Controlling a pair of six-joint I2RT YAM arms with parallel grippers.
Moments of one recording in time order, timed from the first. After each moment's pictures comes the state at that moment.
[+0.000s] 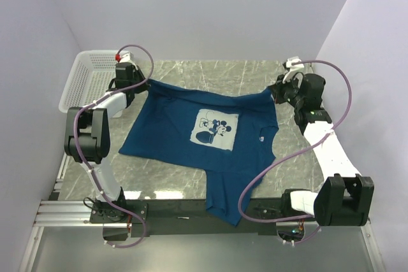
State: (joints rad) left arm -0.06 1.86 1.22 0.15 0.09 -0.49; right arm -0.02 1.22 0.94 -0.03 -0.41 -0.09
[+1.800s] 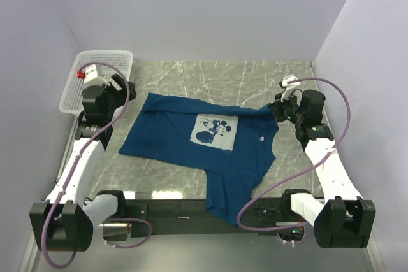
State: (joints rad) left arm -0.02 1.06 0.83 0.05 -0.03 -0.48; right arm -0.03 1.04 0.78 -0.16 -0.45 -0.19
